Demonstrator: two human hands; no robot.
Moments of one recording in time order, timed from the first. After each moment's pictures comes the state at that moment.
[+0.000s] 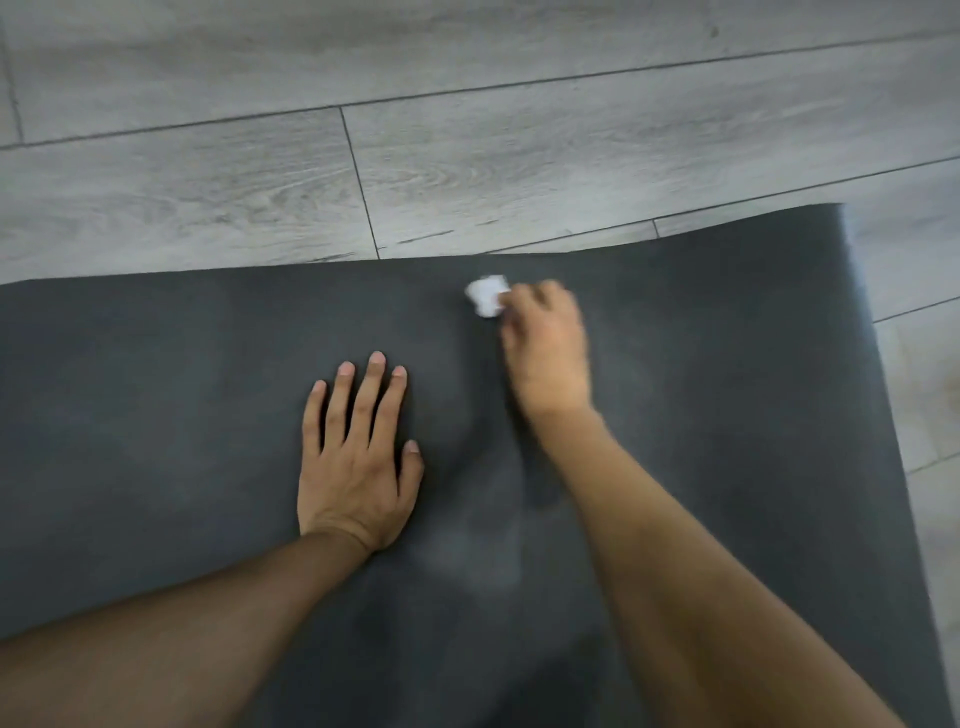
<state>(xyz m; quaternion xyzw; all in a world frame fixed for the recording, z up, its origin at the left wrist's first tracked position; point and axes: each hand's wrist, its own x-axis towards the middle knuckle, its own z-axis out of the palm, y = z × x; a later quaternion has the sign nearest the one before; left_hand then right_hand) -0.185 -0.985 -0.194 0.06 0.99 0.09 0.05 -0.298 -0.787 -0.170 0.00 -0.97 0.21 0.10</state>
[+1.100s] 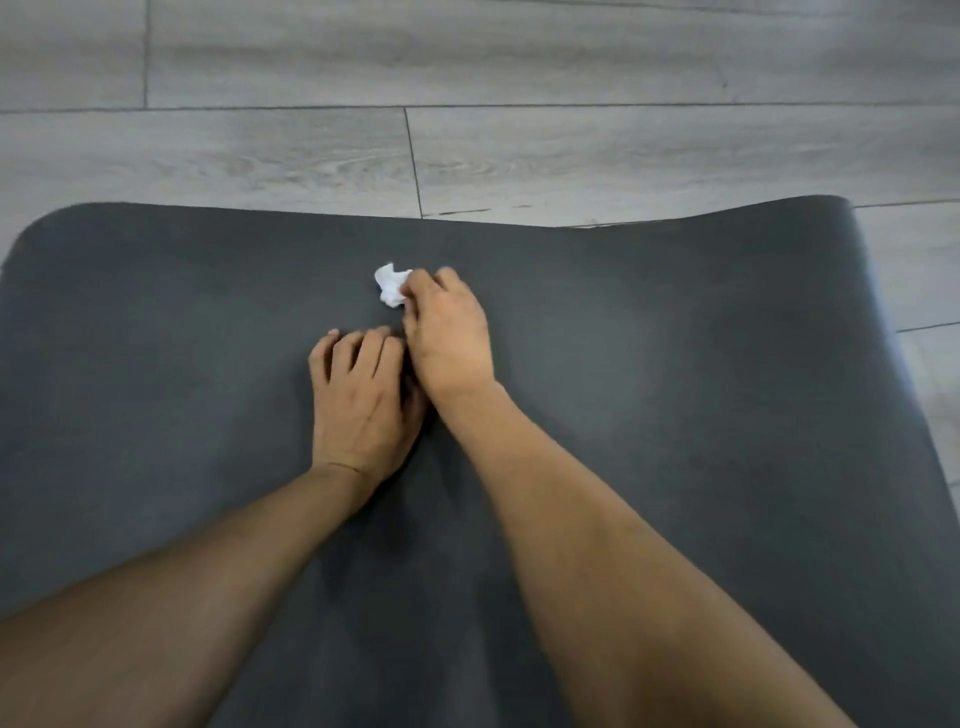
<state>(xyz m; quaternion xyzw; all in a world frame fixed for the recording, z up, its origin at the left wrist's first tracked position) -0.171 -0.990 -0.197 0.02 0.99 0.12 -0.10 -0.249 -0.896 -0.172 0.12 -0.96 0.24 0.05</state>
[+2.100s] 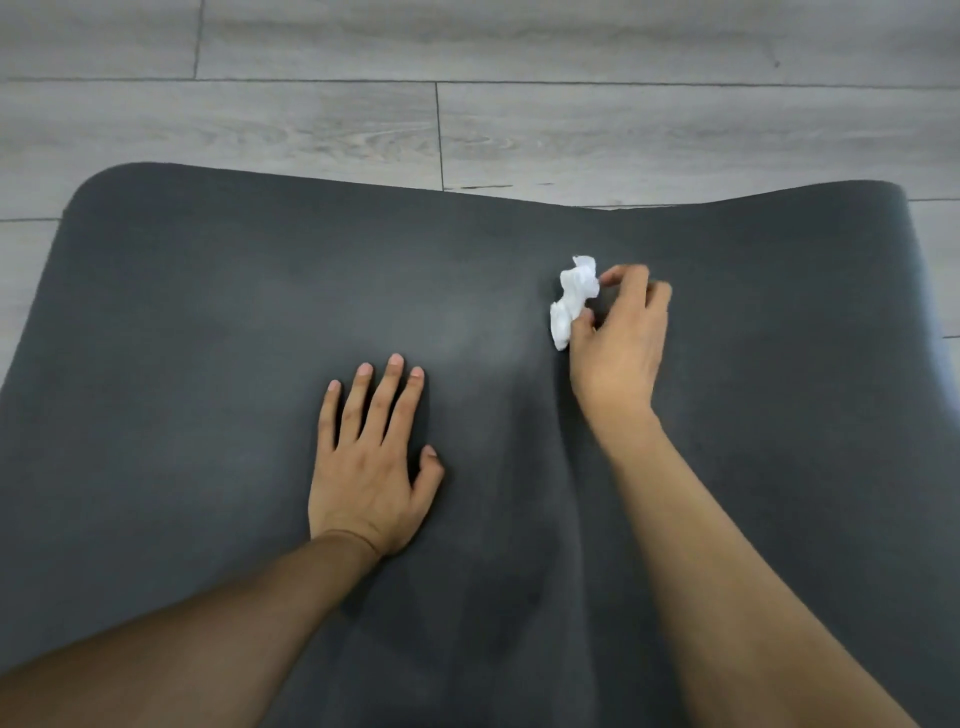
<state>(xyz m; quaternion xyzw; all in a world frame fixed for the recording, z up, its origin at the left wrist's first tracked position) -0.073 -0.964 -0.196 -0.02 1.00 0.07 0.02 -0.223 -0.761 -0.164 -0.08 -0.94 0.32 0.13</state>
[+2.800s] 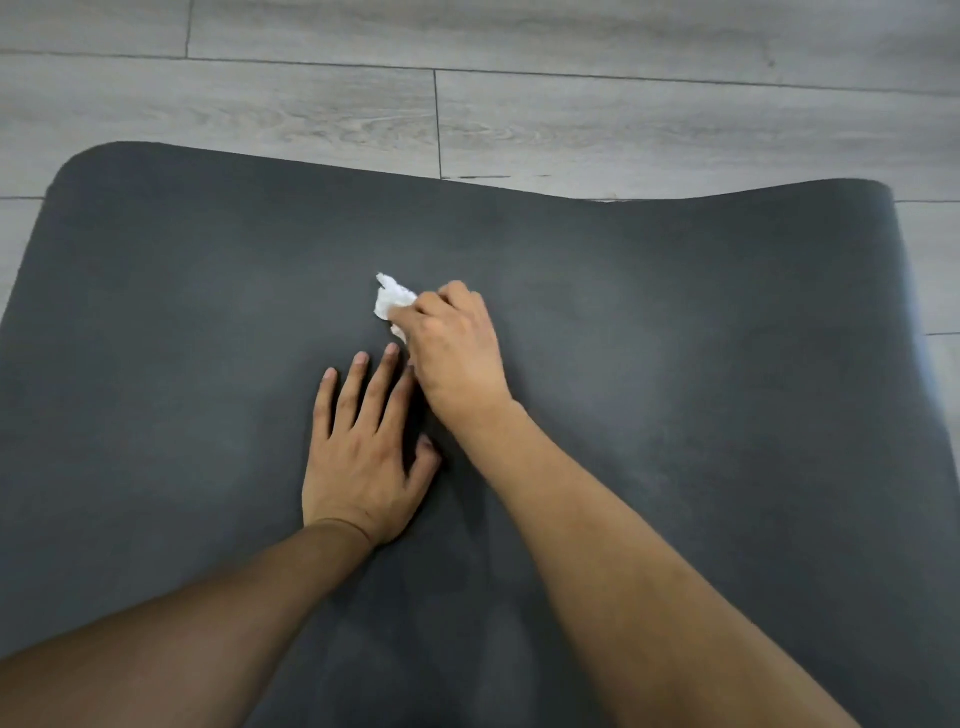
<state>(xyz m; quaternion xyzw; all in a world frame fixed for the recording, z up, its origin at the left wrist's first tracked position) -0.072 -0.968 -0.199 -0.02 1.00 0.08 0.00 -0.194 -0.871 -0.176 0.28 -0.94 0.18 0.07</state>
